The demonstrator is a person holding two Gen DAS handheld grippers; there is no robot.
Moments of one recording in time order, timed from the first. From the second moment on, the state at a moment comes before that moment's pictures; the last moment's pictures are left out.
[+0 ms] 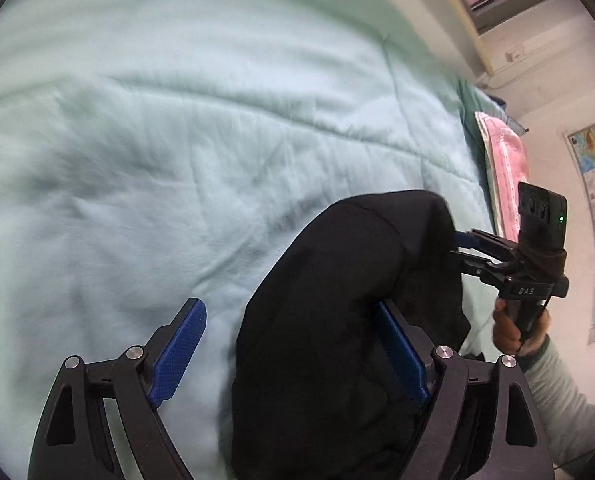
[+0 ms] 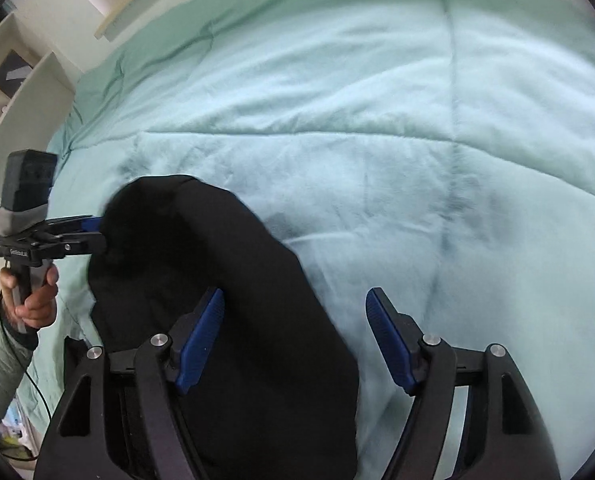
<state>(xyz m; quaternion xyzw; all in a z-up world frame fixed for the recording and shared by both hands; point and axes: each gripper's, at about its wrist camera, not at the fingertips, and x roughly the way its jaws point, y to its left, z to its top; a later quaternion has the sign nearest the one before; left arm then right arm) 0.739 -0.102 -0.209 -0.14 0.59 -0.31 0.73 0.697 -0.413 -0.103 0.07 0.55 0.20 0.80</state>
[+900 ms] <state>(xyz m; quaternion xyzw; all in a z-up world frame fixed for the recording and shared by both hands) 0.368 -0.123 -0.030 0.05 0.44 -0.38 0.81 0.368 -0.345 0.024 -0.05 0.45 0.26 0.85</state>
